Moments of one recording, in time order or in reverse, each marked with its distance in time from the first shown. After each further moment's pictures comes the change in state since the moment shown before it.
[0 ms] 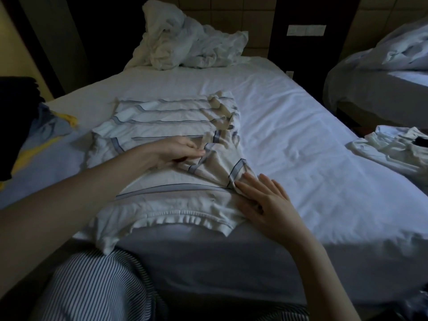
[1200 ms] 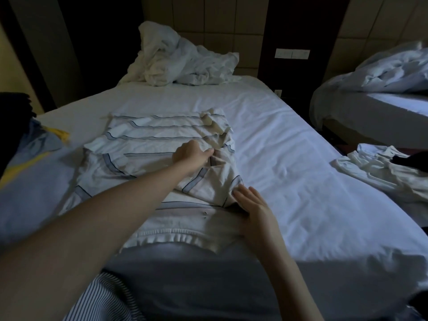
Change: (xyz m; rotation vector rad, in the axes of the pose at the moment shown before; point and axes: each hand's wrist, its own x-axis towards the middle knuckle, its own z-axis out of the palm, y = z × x) left_hand 0.061 0.028 0.040 0.493 0.577 -0.095; right_hand 0.009 -0.014 0.006 0.216 0.213 0.138
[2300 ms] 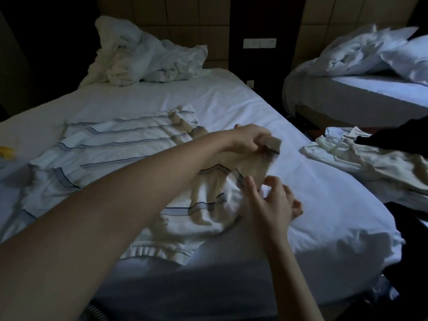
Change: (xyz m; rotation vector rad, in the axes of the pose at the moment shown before) left_hand -0.013 0.161 0.020 -0.031 -0.491 0.958; right_hand 0.013 0.031 -0.040 0.072 0.416 0.627
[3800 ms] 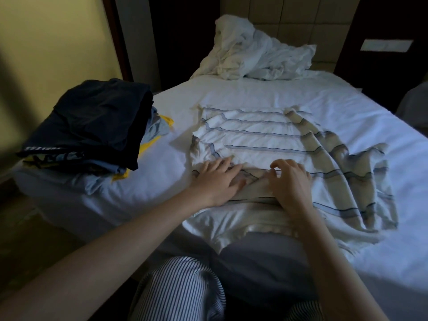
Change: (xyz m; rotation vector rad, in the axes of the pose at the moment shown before) left_hand -0.344 -0.120 0.006 0.233 0.142 -0.705; right_hand -0.079 -0.125 0.160 -0.365 -0.356 -0.580
